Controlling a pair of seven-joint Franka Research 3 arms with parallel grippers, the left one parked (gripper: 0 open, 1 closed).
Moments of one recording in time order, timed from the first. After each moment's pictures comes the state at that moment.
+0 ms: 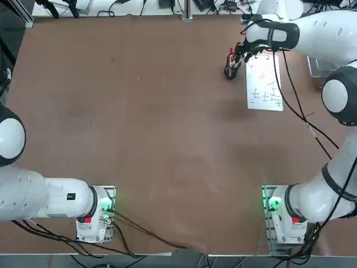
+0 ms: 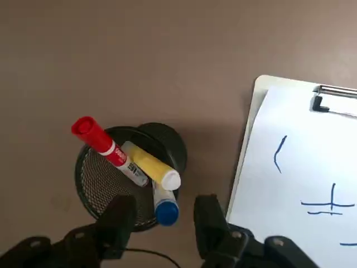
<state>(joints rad) 0.23 0.44 0.05 -1.85 0.13 2.33 0.09</state>
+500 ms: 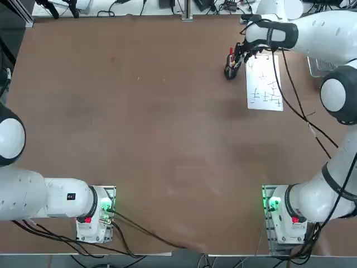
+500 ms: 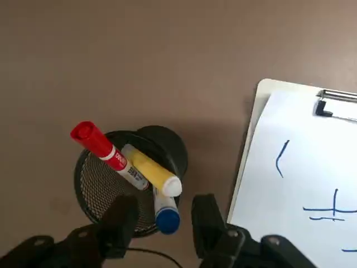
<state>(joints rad) 0.23 0.45 0.05 -1.84 0.13 2.33 0.07</state>
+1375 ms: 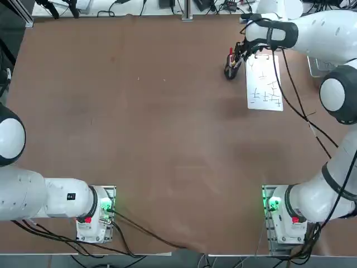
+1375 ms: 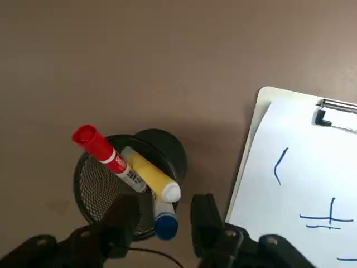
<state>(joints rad) 0.23 0.46 0.04 -1.83 0.13 2.33 0.04</state>
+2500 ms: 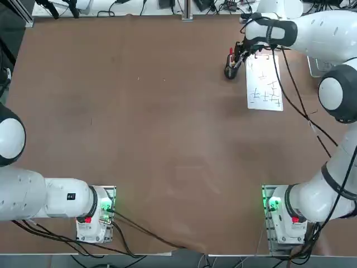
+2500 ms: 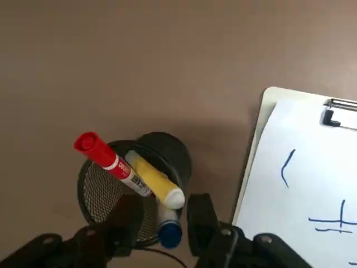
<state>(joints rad) 0.23 0.47 0.04 -1.81 0.16 2.33 0.04</state>
